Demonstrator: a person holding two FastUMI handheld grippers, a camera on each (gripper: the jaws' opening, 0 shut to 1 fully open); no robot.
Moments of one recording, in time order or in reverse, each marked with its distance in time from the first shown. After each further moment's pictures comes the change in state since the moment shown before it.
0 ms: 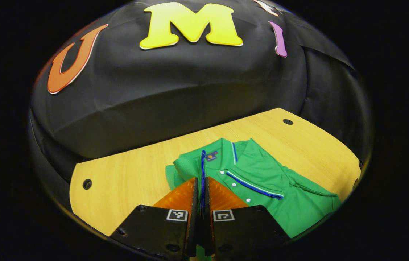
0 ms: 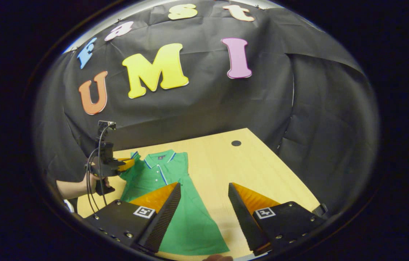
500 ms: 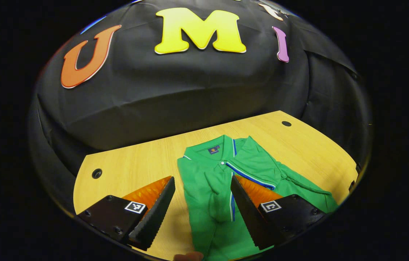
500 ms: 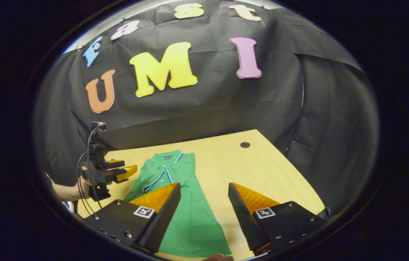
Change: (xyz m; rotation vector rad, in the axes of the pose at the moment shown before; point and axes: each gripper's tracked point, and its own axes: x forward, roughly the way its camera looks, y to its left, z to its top) left arm -0.072 0.017 -0.011 -0.057 -0.017 0.092; right arm 0.020 0.031 0.005 -0.065 -0.007 0.098
